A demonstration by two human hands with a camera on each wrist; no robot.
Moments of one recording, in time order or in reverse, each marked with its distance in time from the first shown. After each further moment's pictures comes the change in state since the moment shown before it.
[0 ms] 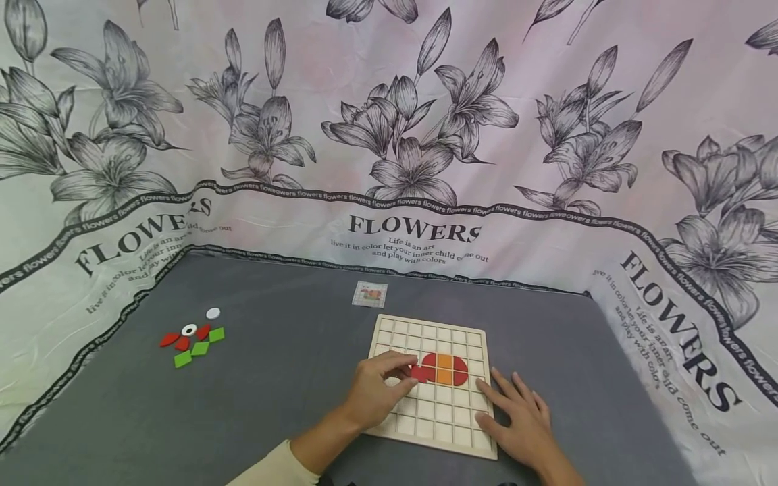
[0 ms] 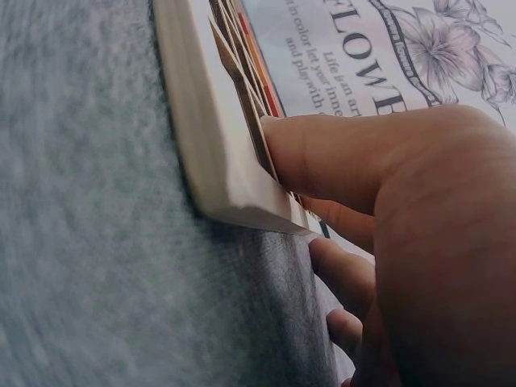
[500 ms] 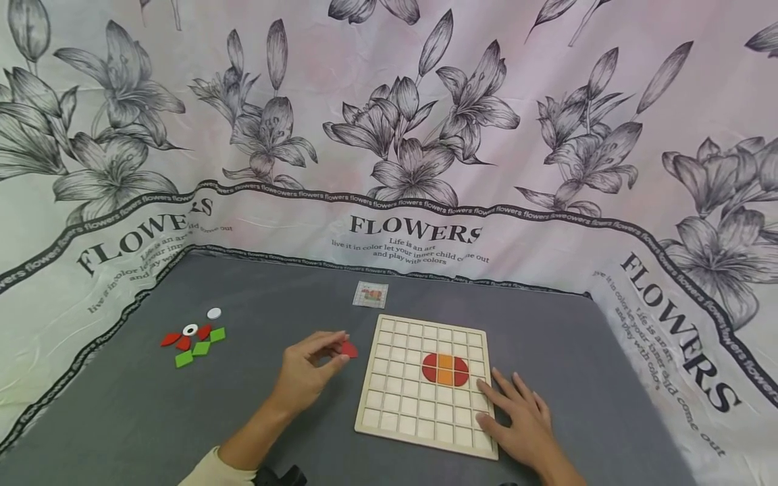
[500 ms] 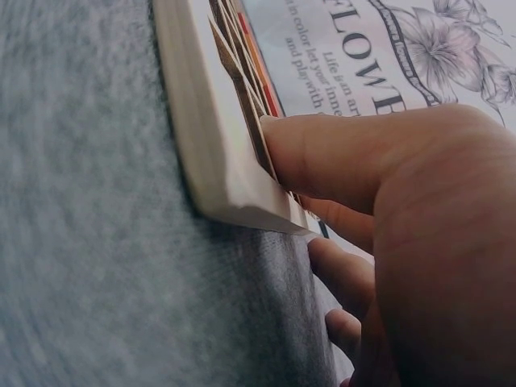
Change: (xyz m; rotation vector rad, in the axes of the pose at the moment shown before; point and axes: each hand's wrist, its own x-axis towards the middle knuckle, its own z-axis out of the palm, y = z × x) left_hand -0.008 0.009 -0.094 -0.042 0.167 0.101; right_hand -0.001 -0.003 -0.002 0.017 0.000 -0.002
